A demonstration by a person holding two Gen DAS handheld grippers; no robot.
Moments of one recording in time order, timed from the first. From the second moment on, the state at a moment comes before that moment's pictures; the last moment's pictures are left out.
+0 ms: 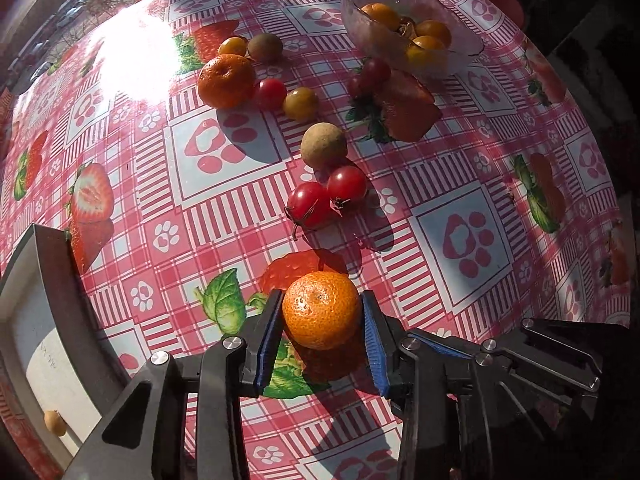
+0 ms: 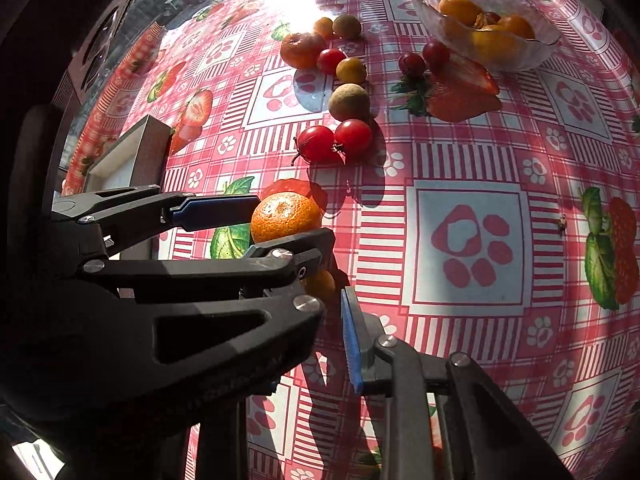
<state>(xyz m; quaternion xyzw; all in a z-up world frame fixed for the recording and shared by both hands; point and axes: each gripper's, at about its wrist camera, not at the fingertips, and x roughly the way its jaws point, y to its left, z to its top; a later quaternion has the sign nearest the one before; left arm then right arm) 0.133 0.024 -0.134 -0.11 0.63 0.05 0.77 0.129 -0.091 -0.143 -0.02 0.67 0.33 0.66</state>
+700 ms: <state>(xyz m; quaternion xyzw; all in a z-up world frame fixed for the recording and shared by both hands) 0.079 0.074 -0.080 -0.18 0.57 0.11 0.79 0.139 -0.109 -0.109 0.00 0.68 0.33 0.66</state>
